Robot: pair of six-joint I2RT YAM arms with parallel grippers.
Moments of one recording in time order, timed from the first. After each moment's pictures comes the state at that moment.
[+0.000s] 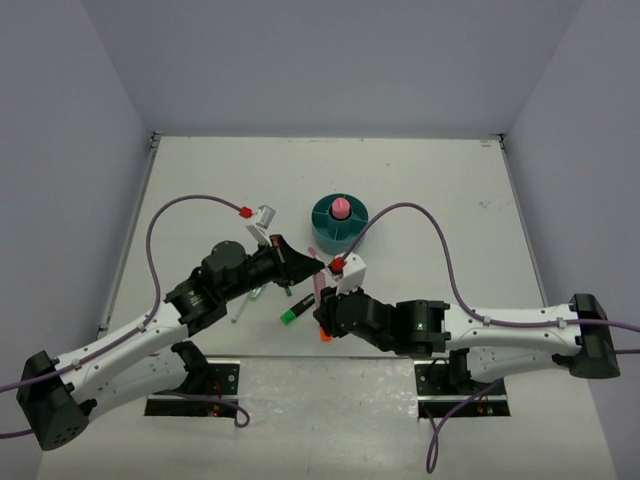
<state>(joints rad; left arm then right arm) -0.82 0.87 0.59 0.10 0.16 -0.90 1.44 1.14 0.87 -0.39 0.55 0.78</state>
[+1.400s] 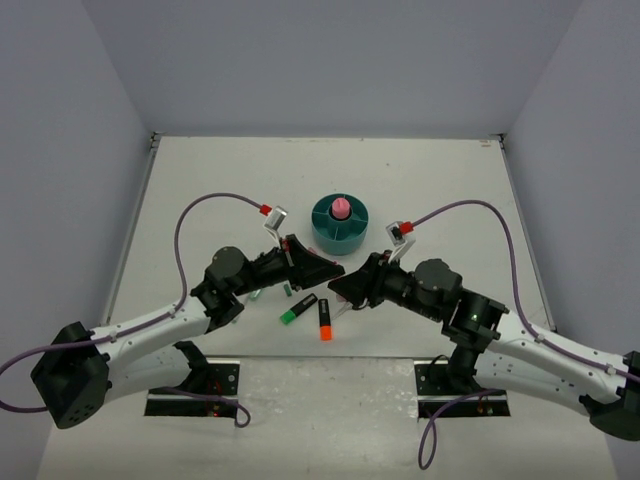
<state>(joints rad) -0.82 1.05 0.48 0.74 0.45 -1.01 1.04 0.76 0.65 -0.08 0.03 0.87</state>
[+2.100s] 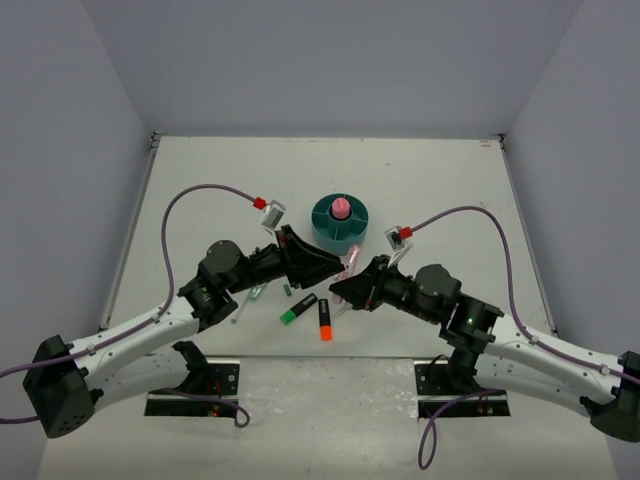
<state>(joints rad) -0.84 0.96 0.58 0.51 0.39 -0.81 1.04 0.75 0.57 0.03 0.00 0.89</state>
